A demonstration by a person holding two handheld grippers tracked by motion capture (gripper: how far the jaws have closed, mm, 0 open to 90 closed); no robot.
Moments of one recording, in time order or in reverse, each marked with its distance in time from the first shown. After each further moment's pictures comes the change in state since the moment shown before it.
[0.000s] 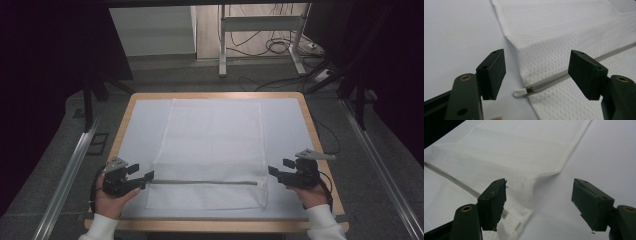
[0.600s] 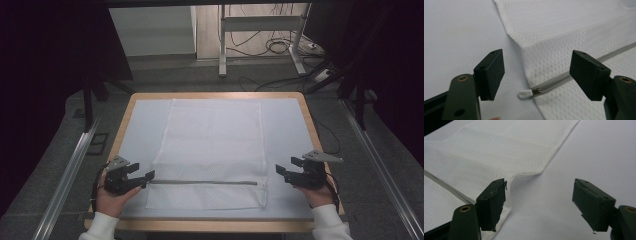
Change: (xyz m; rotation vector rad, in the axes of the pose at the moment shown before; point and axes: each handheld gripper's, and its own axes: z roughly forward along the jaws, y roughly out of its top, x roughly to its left) left arm 0.004 0.000 0.013 0.023 0.011 0.028; right arm -0.015 -0.006 0.000 -0.036 -0.055 -0.053
